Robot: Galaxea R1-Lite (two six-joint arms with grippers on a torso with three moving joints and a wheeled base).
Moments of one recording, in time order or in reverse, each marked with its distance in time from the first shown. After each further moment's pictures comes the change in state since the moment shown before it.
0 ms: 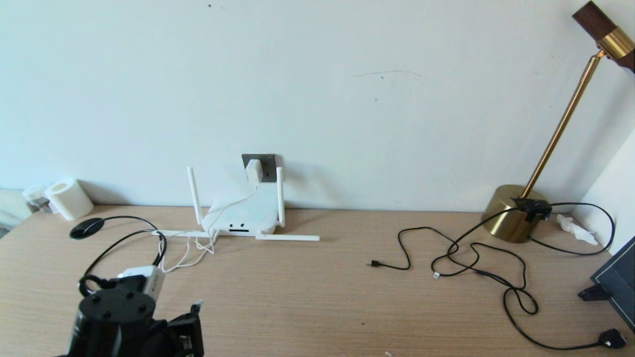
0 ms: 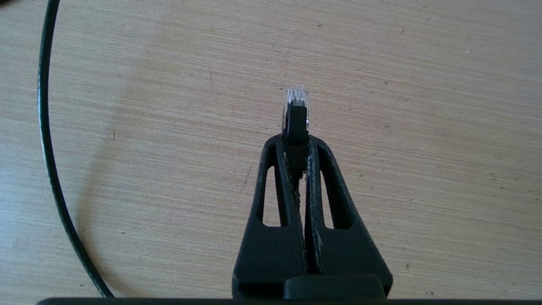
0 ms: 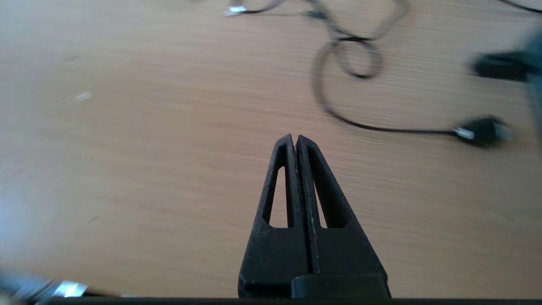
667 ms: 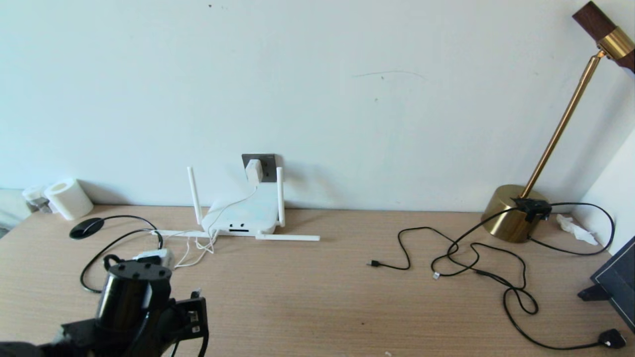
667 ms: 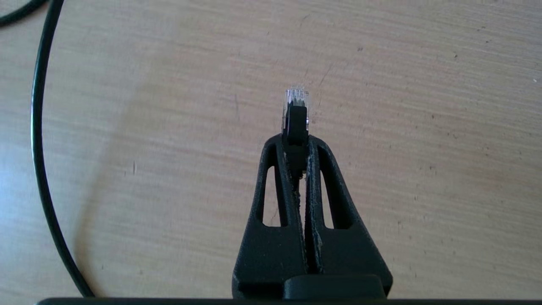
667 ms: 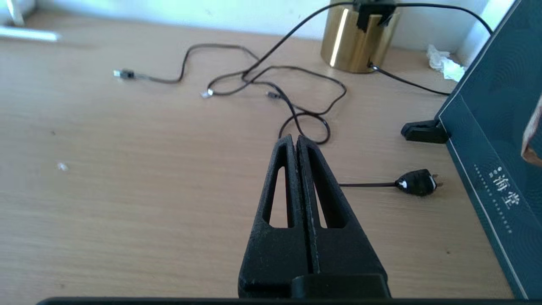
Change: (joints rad) left arm 0.133 0.128 -0.092 -0.004 -0.046 0.085; right arm -0.142 -0.271 0.001 -0.007 0.046 -0.062
